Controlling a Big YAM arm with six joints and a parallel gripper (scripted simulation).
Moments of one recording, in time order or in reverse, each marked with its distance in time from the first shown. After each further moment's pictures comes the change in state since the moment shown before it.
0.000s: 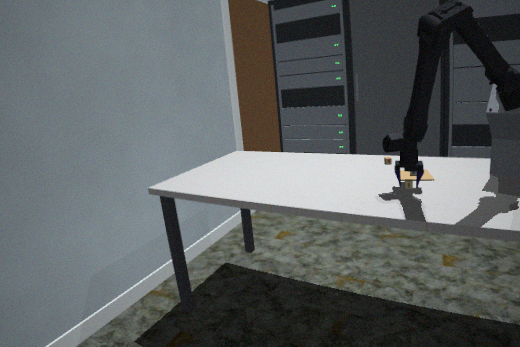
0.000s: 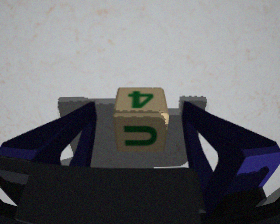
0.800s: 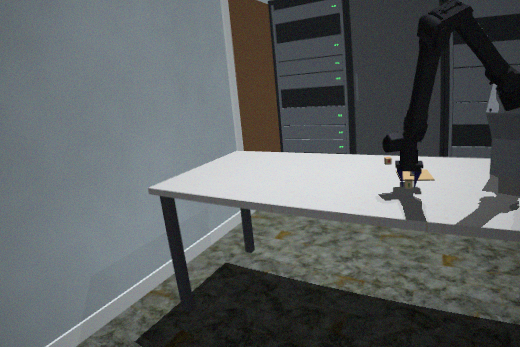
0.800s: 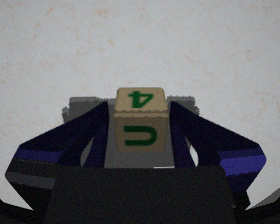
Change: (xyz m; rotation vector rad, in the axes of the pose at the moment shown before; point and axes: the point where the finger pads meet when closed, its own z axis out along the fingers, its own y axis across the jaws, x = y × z) arm 0.000 0.000 0.000 0.000 0.000 0.000
